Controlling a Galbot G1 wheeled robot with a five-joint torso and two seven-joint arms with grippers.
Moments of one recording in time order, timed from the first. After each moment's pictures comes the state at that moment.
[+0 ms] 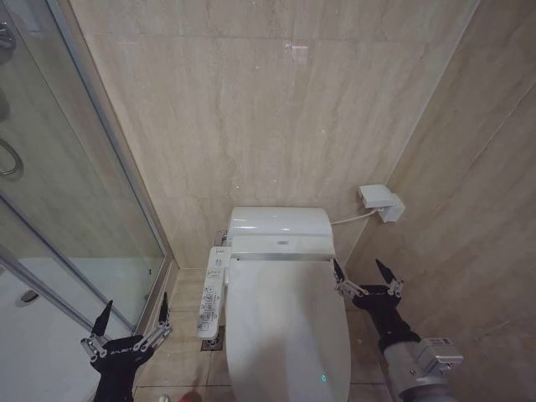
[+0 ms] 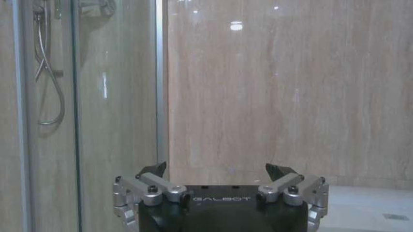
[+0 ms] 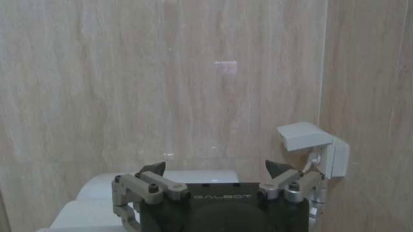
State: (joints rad) left arm 2.04 -1.48 -0.57 -2.48 -0.06 -0.22 -0.18; right arm -1.72 1.37 0.55 2.50 0.22 -0.23 0.18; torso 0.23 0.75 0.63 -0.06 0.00
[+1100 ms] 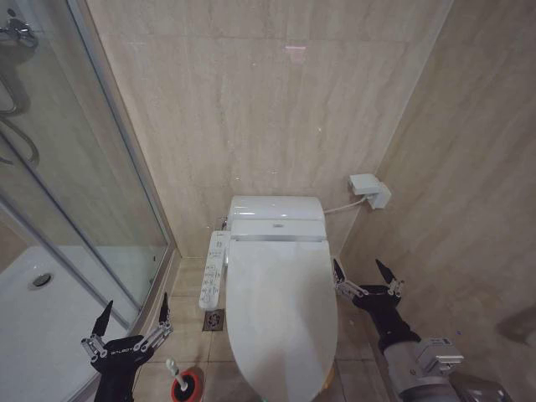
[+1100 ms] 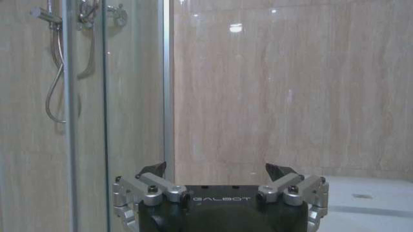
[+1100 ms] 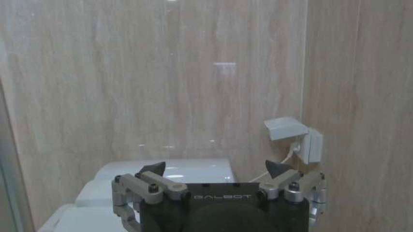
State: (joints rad) left arm 2.04 -1.48 -0.57 -2.48 -0.07 -0.22 -0.18; right arm -1.72 1.37 0.55 2.50 0.22 -0.23 0.18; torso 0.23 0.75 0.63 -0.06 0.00
